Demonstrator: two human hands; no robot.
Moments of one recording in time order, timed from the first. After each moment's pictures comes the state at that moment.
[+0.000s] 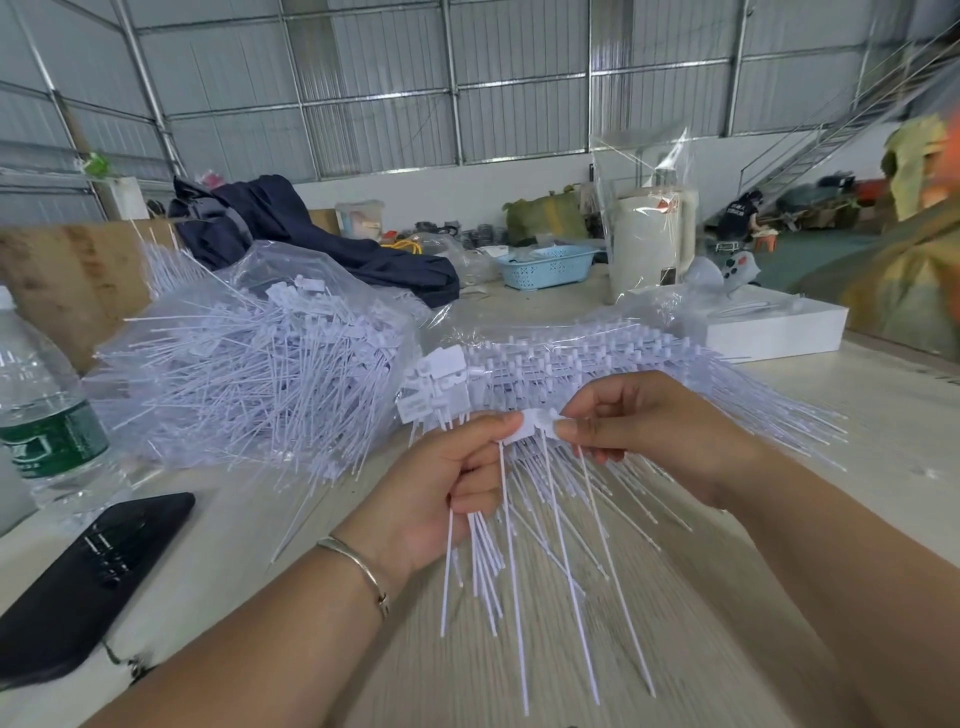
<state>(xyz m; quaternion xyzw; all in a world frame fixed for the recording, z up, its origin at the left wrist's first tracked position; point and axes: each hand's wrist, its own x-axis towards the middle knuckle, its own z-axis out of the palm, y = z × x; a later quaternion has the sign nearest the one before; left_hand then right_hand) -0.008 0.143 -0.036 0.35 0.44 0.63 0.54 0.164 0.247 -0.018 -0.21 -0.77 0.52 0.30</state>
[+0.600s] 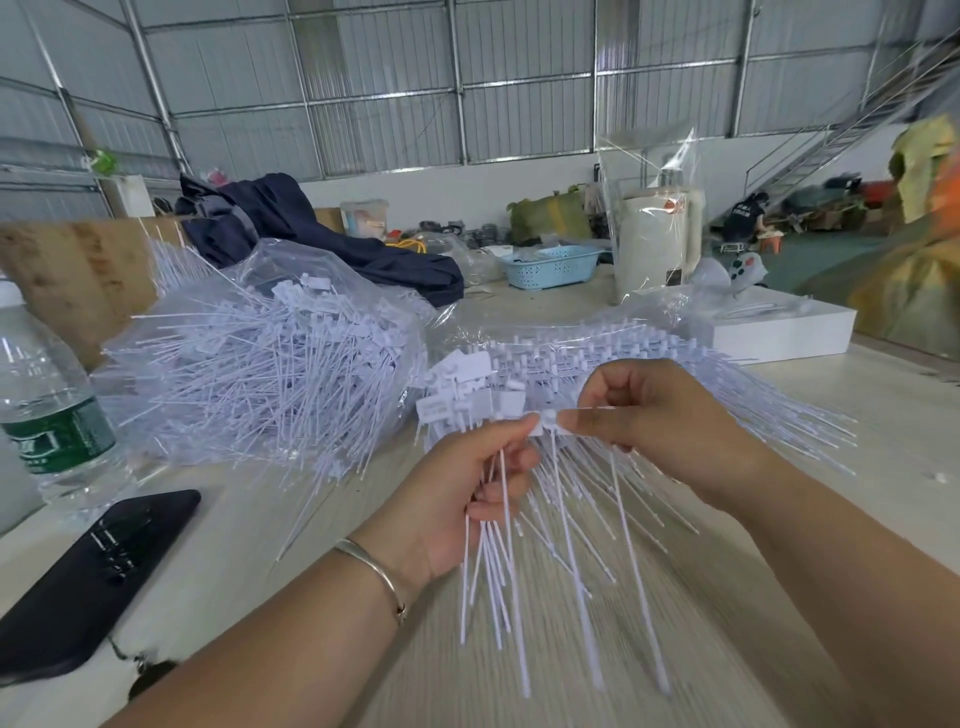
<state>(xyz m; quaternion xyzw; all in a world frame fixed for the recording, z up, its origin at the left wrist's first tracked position) 0.000 0.144 -0.035 0.37 0.45 0.59 0.56 0.159 0.241 -0.015 -0.23 -0.79 0.43 0.38</state>
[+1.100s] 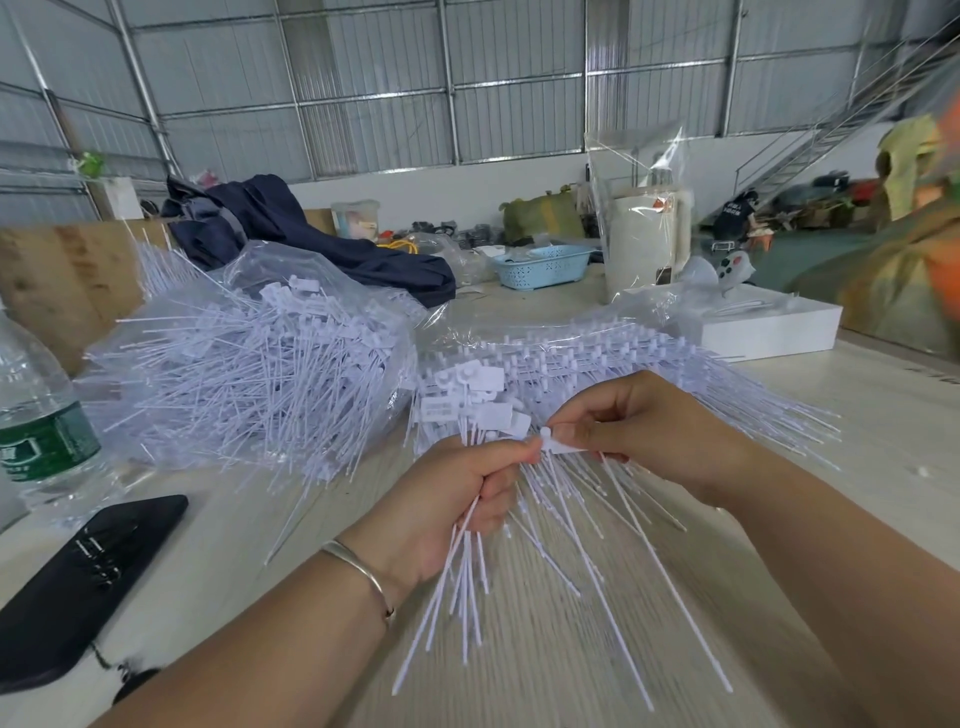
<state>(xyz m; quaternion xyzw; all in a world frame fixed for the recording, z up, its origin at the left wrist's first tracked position) 0.001 0.145 -0.040 0.40 0.54 0.55 0.50 0.166 0.249 -0.019 -0.21 -0.80 0.48 0.31</state>
